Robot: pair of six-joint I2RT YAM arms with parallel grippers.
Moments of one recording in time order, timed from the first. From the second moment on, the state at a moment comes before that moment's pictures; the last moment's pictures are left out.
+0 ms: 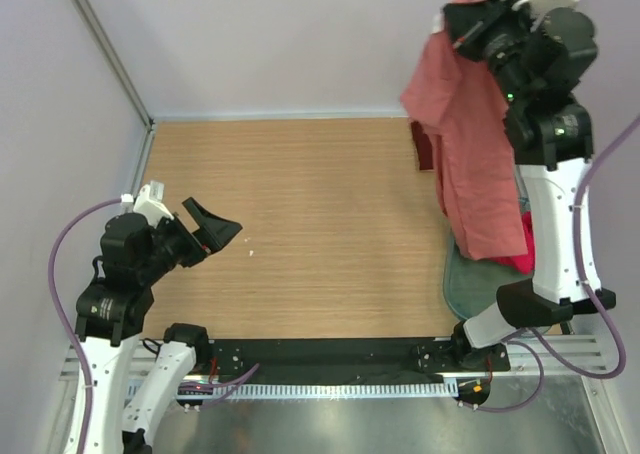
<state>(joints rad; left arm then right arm) -0.15 0.61 1.05 -0.90 0.29 -0.71 0.22 1.52 2.24 -0.52 0.03 0.53</state>
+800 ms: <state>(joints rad) -0.15 0.41 1.23 -1.10 0.17 -0.81 0.64 1.72 2.15 -0.07 -0.07 0.81</state>
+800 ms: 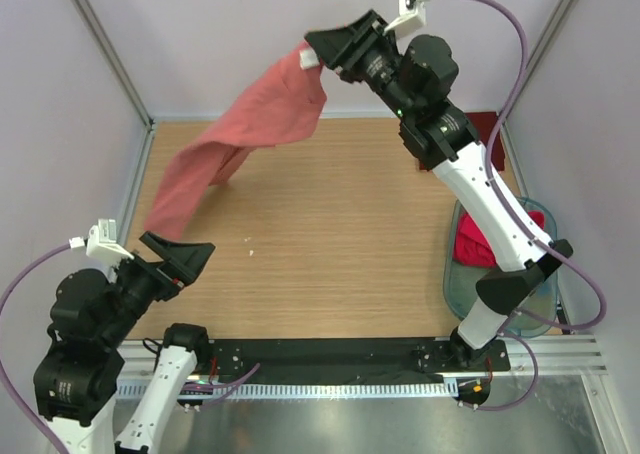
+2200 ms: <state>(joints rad) -0.01 1.12 0.89 -0.91 -0.24 -0.83 0.52 1.96 1.44 -0.56 -0.03 0.47</state>
